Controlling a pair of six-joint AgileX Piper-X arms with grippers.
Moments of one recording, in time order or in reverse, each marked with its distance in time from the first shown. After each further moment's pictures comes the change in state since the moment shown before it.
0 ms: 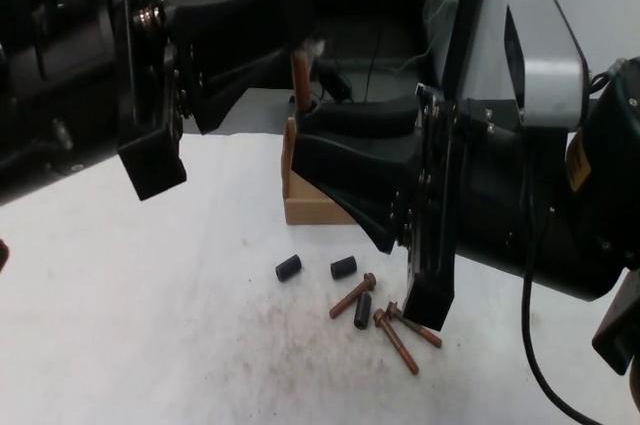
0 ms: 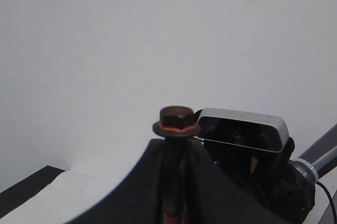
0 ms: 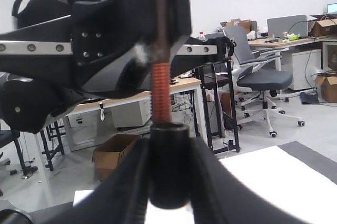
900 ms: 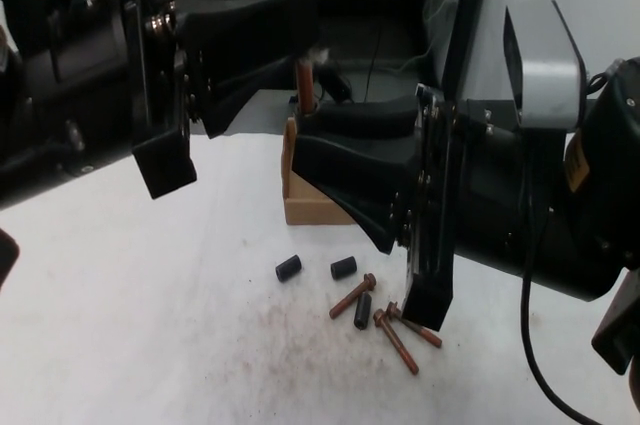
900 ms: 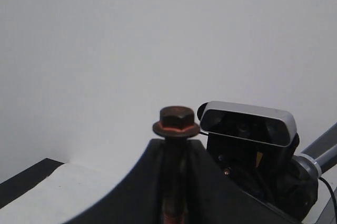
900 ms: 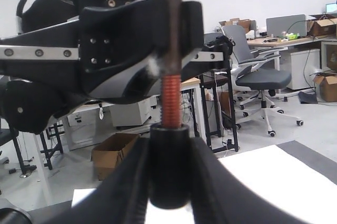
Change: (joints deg) left arm 0.0 1.4 -0.1 0.2 0.4 0.1; right arm 0.0 0.0 0.1 0.2 0.2 -0.4
